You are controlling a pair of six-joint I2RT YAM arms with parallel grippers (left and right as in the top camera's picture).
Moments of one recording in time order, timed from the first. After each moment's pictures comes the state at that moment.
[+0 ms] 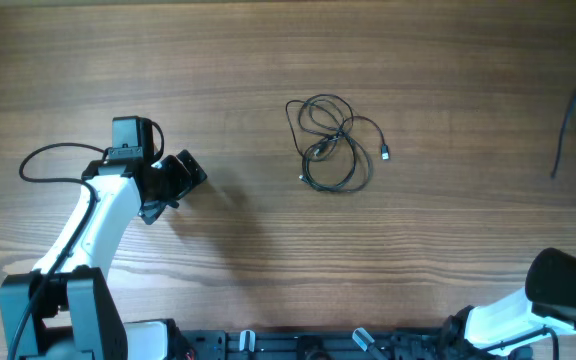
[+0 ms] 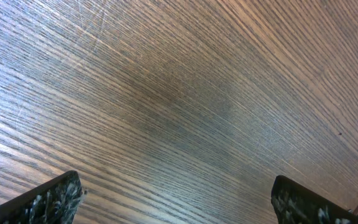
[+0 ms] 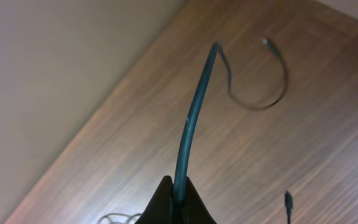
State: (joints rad) left arm 0.06 1.52 0.85 -0.65 0.15 -0.60; right arm -0.40 1.77 2.36 -1.44 -0.01 0.49
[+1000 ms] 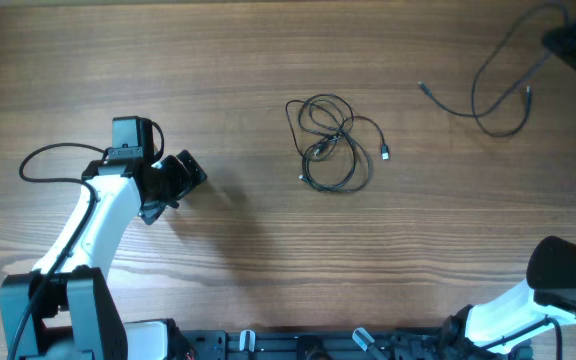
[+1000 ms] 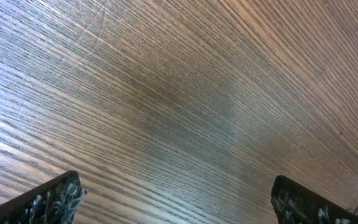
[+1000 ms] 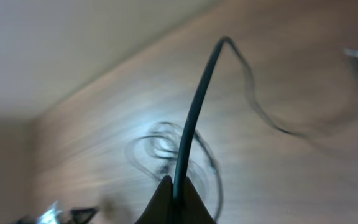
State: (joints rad) left arm 0.06 1.52 0.85 -0.65 0.15 -0.60; right arm -0.40 1.82 2.36 -1.56 -0.47 0.19
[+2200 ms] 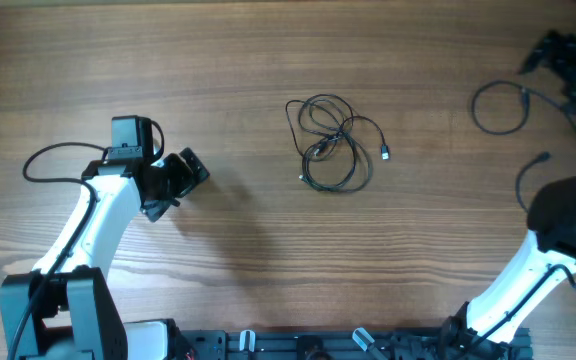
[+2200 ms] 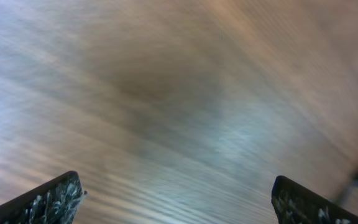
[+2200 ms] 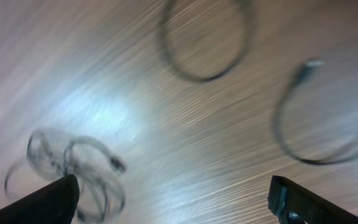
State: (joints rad) left arm 0.06 1.52 0.85 -0.61 0.23 -0.59; right arm -0.36 2.14 2.34 -1.61 -0.19 0.23
